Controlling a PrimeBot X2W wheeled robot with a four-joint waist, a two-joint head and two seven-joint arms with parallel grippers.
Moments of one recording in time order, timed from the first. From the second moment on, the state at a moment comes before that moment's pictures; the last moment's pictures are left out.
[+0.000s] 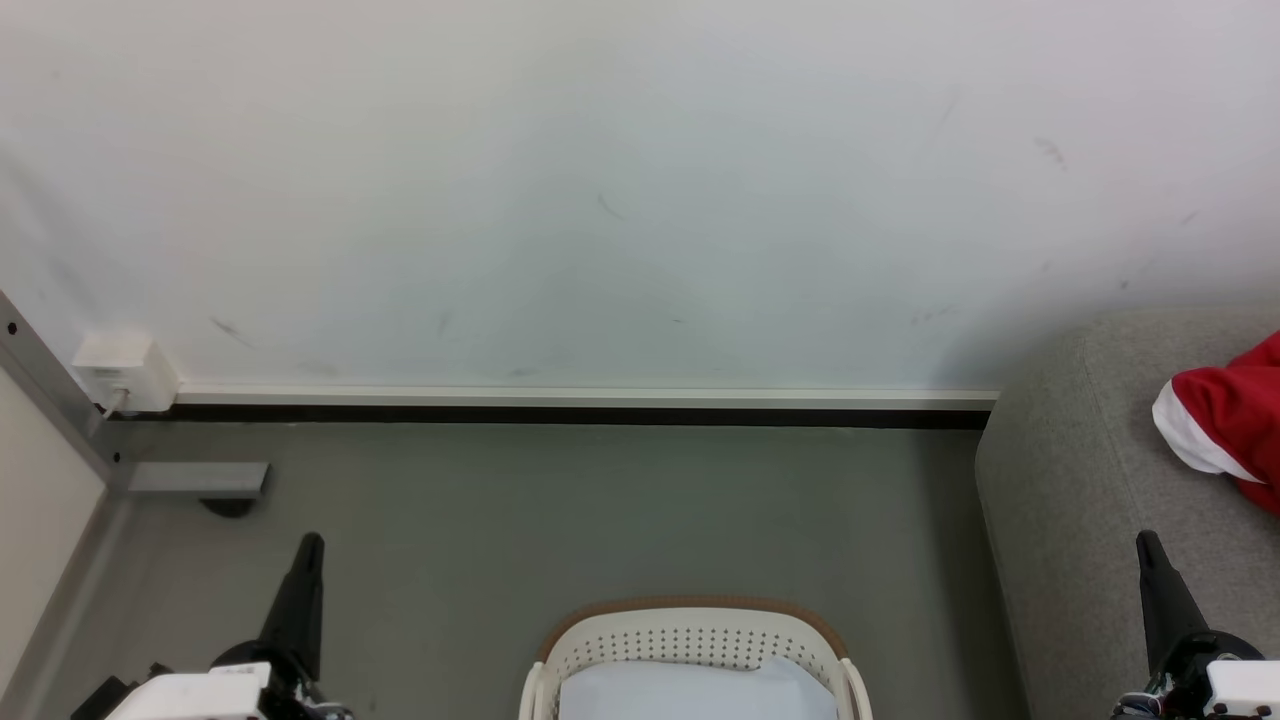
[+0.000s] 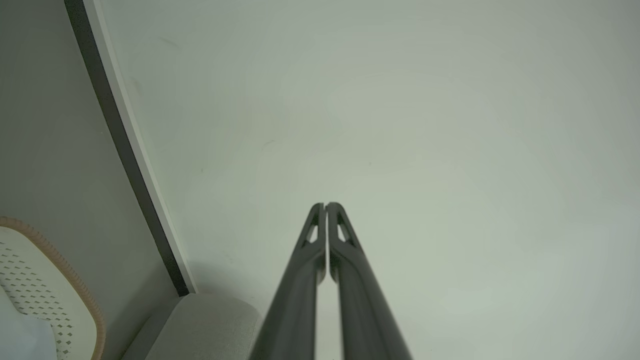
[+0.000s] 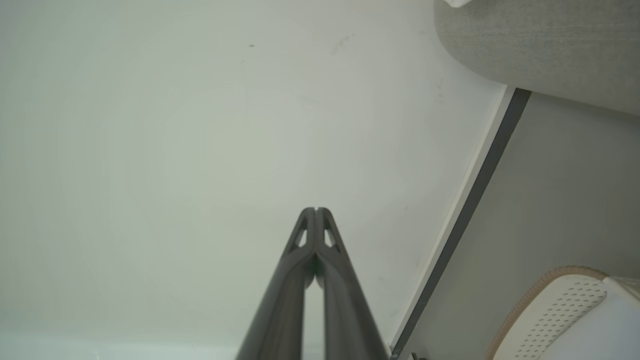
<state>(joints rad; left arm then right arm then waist) -0.11 0.05 0.11 0.25 -1.61 -0.13 0.11 -0.10 -0.05 -0.11 0.24 1.61 0.13 0.11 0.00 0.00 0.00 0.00</state>
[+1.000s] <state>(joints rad) -0.11 0.05 0.11 0.25 -1.61 -0.13 0.11 -0.10 -0.05 -0.11 0.24 1.61 0.13 0.11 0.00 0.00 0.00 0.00</state>
